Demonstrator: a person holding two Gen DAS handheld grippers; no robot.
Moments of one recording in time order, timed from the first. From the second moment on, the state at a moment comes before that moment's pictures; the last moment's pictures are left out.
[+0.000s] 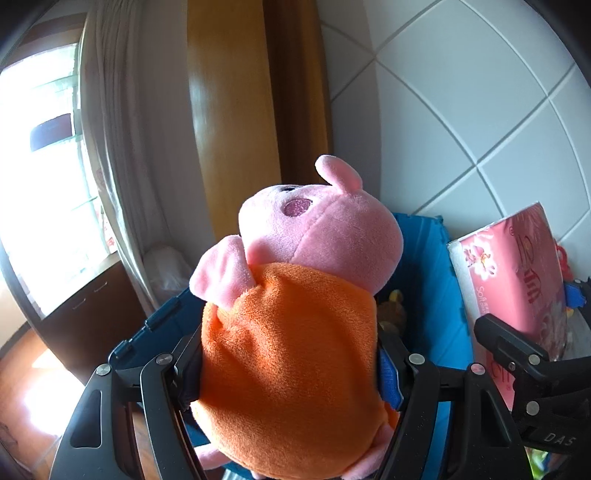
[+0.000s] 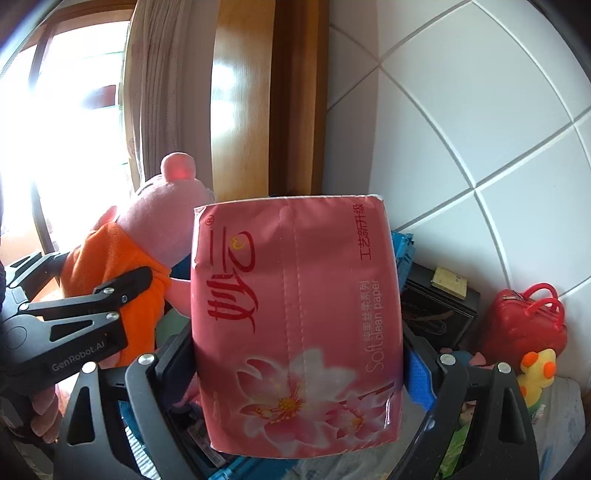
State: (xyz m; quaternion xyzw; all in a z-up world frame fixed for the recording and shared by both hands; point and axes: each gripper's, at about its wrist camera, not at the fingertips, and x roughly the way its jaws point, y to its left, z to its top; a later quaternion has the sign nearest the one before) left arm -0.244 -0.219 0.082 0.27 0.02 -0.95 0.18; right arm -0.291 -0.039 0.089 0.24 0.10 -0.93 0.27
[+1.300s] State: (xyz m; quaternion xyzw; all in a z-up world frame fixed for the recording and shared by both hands) left arm -0.221 -0.228 0.053 0.29 0.06 -0.94 0.14; right arm -0.270 -0.054 0.063 0.27 0.14 -0.93 0.20
